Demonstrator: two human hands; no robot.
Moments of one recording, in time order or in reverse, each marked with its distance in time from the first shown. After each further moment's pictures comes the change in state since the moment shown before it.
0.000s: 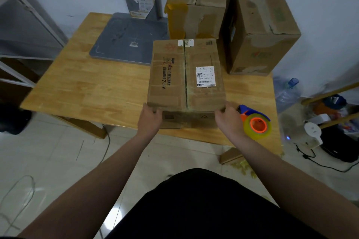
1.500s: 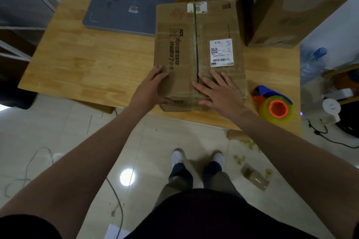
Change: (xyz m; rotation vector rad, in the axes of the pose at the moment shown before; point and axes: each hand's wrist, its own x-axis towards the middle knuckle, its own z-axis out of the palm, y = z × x) left_hand 0.079 -0.017 -0.027 0.454 -0.232 0.508; right_hand 0.065 0.001 0.057 -0.878 -0.221 -0.818
